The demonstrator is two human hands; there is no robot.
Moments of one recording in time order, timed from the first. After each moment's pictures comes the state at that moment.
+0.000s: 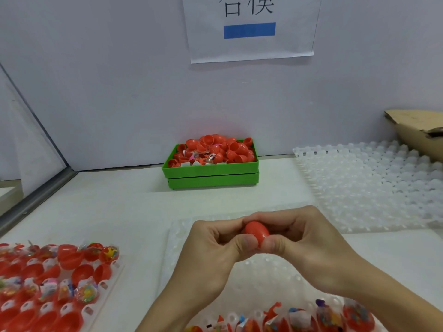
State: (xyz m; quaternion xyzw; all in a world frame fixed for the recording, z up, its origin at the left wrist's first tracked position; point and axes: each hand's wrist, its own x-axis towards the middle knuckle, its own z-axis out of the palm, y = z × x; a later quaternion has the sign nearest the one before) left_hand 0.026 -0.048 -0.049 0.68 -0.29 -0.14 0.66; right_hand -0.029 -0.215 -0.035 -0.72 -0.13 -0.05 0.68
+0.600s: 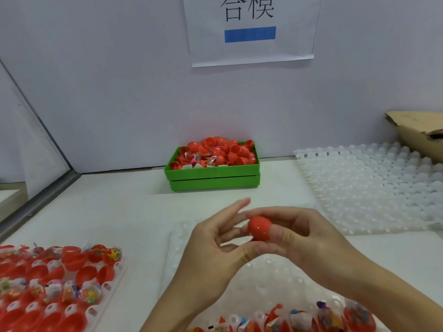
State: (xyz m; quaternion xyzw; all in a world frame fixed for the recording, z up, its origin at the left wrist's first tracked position) left_hand 0.027 -0.048 -0.048 0.71 -0.28 -0.10 0.64; right_hand -0.025 -0.225 -0.045 -0.64 -0.08 0.00 0.76
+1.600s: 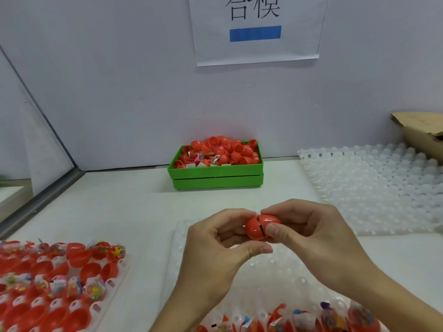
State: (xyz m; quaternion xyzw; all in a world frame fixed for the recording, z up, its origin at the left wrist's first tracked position) left_hand 0.025 -0.052 -0.052 0.70 -0.27 -0.02 0.66; right_hand -0.031 -0.216 -0.038 -0.73 -0.02 -0.15 0.67
